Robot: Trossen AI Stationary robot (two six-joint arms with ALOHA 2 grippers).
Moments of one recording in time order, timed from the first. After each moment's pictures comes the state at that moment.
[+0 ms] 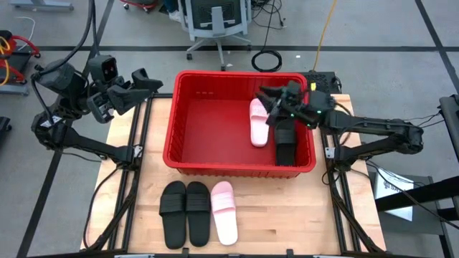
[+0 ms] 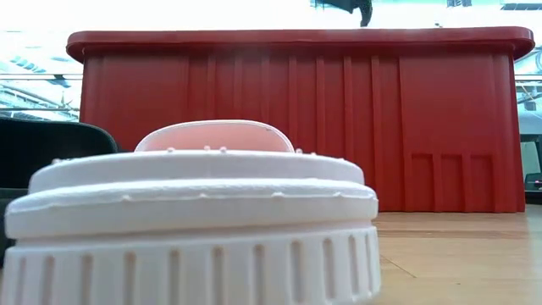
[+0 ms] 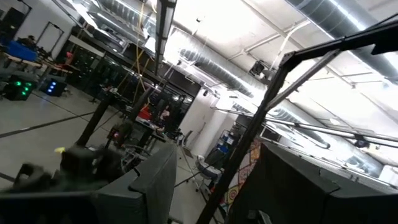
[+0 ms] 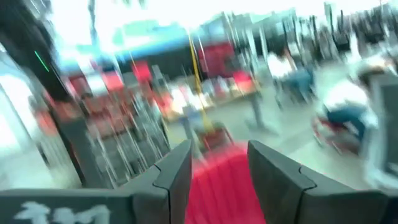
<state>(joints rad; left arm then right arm) 0.05 1.04 1.66 -0.23 0.14 -0.59 -0.21 1.13 0.96 0.33 0.28 0.23</state>
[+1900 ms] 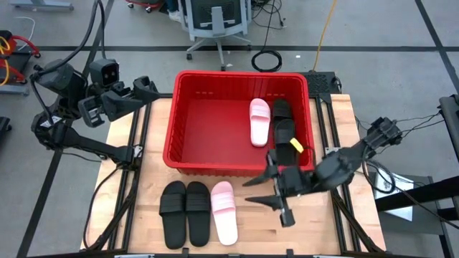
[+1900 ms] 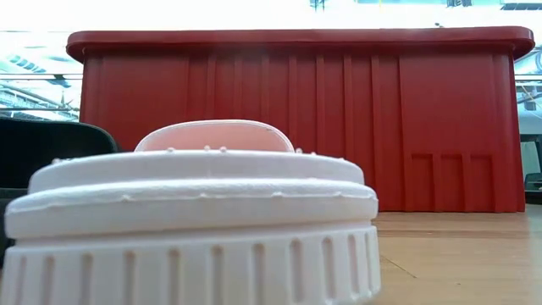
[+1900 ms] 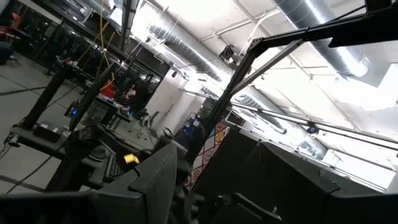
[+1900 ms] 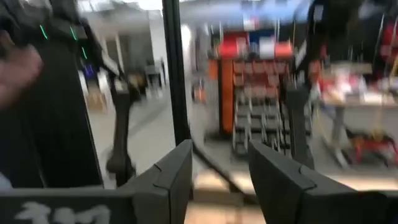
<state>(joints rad) 0.05 1.04 1.66 -0.23 0.29 -0.69 0.58 1.46 1.54 -0.04 0.40 0.07</state>
